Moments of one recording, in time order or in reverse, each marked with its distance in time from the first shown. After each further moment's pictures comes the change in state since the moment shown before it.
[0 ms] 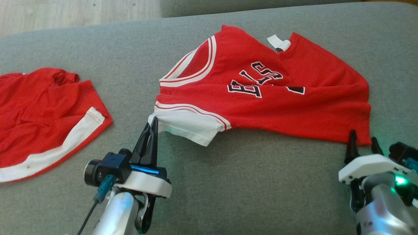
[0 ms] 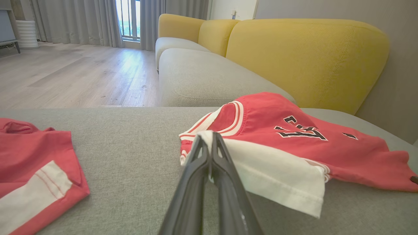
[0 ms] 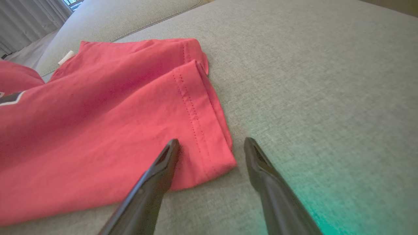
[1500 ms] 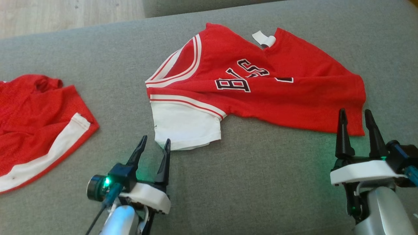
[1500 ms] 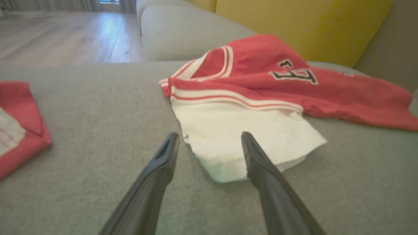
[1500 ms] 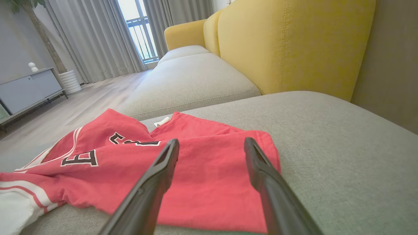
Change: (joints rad) left arm 0.040 0.004 -0.003 0.077 0.046 -0.018 0.018; right arm 0.233 0.000 0.248 -0.573 0.035 0.000 -0.054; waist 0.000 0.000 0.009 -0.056
